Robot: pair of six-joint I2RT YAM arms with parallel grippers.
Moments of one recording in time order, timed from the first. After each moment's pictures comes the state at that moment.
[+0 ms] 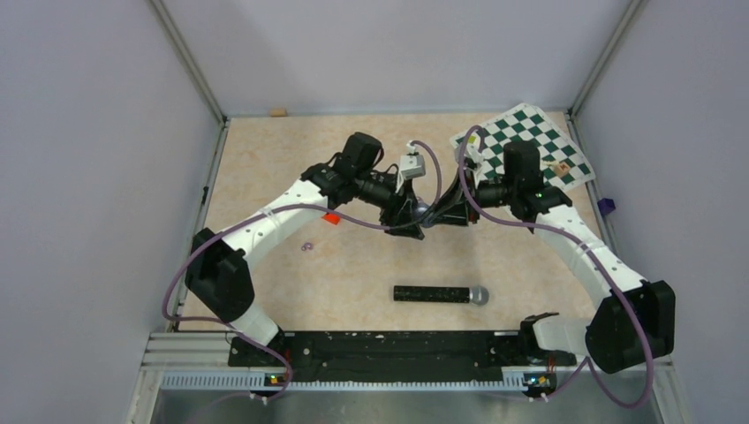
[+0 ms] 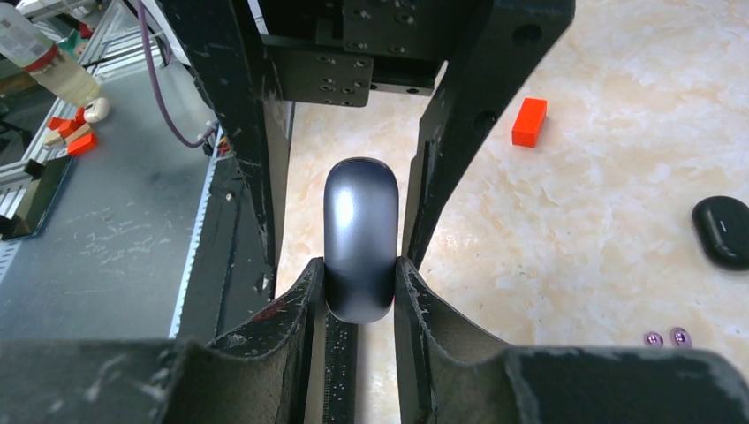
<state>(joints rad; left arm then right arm) -0.68 1.61 1.38 -0.46 1.01 0.23 0.28 1.24 0.98 -0.27 -1.25 -0.26</state>
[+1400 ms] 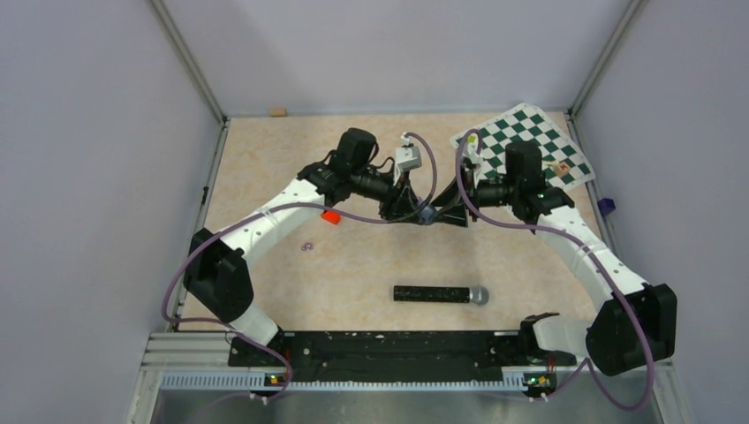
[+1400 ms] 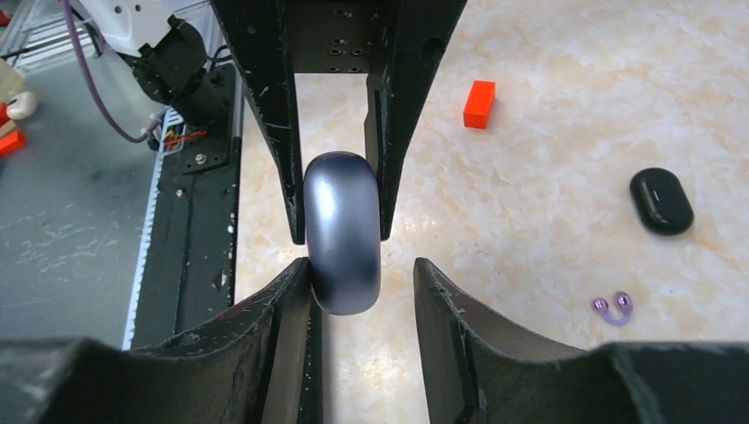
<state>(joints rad) -0.65 1.59 1.36 -0.38 0.98 0.18 0.28 1.24 0.98 -0.29 -1.16 -0.31</state>
